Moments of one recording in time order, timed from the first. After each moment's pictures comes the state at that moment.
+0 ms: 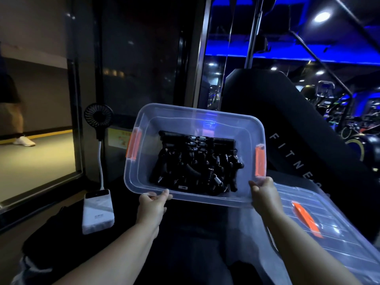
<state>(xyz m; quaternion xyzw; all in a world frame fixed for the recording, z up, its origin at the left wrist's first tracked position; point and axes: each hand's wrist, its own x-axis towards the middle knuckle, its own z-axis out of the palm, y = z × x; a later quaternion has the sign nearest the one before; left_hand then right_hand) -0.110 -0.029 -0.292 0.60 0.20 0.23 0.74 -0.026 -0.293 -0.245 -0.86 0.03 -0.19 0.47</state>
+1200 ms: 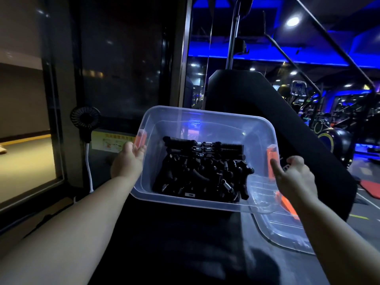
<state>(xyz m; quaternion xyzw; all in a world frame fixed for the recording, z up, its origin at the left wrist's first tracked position) -0.084 0.037 -0.206 0.84 0.16 0.37 0.38 -0.080 -0.359 -0.188 -0.89 0.10 -0.34 0.30</state>
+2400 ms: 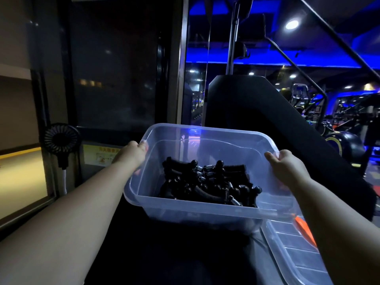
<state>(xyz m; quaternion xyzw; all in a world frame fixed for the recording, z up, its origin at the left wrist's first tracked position) 0.021 0.051 -0.140 0.89 0.19 0.23 0.35 0.056 -0.345 -0.142 -0.91 0.05 -0.25 0.34</state>
